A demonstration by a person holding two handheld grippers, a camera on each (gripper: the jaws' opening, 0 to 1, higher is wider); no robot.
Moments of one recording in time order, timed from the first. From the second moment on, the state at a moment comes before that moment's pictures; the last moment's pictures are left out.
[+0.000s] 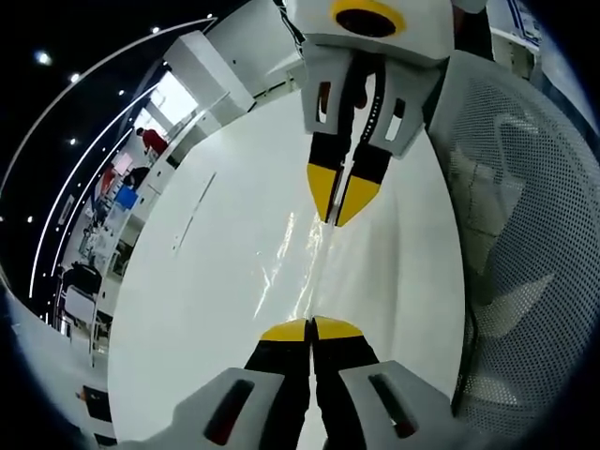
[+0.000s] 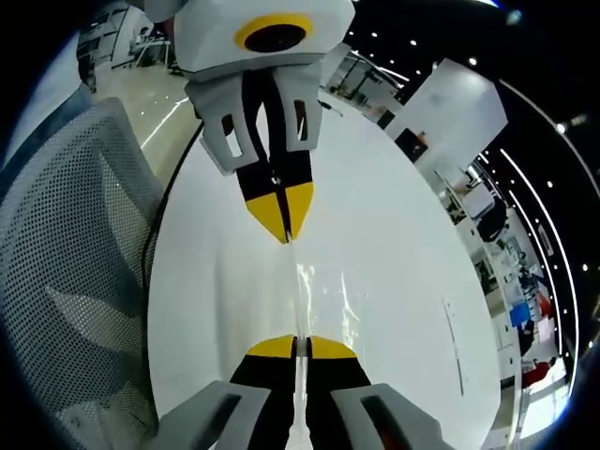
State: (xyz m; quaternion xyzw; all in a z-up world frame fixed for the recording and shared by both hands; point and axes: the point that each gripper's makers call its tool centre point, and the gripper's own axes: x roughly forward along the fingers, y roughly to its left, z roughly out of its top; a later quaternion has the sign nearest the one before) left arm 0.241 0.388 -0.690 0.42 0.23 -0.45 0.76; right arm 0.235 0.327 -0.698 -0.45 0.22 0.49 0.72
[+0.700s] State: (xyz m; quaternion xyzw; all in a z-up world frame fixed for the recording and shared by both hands) left arm 0.238 0.387 -0.693 0.42 0.23 -0.45 0.75; right arm 0.225 0.314 -0.697 -0.44 0.23 0.47 0.73
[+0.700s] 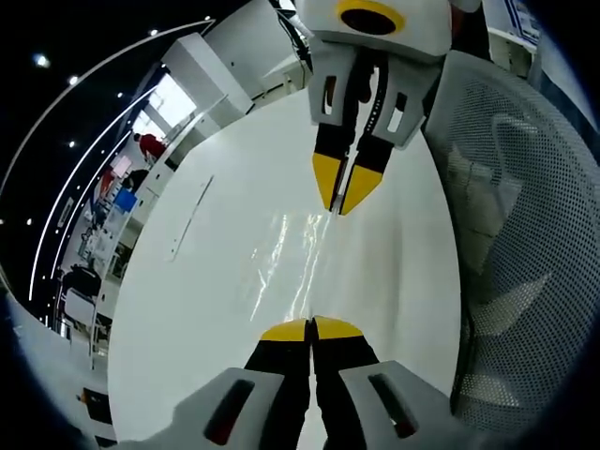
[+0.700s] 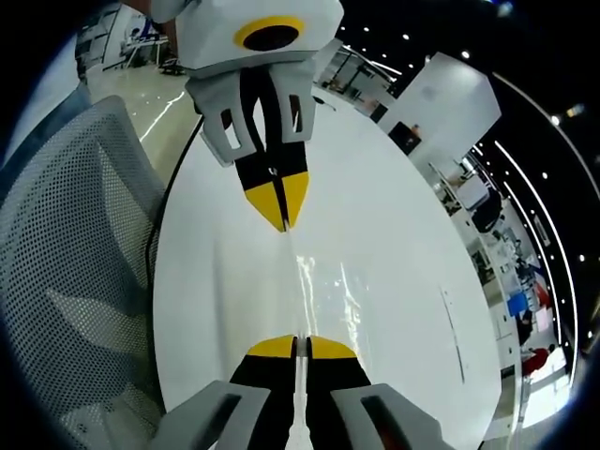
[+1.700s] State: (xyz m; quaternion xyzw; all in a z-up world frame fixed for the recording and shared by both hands) left arm 0.240 0.385 -0.692 0.42 0.23 -0.45 0.75; right arm 0.224 0.301 -0.694 -0.44 0.24 0.46 0.73
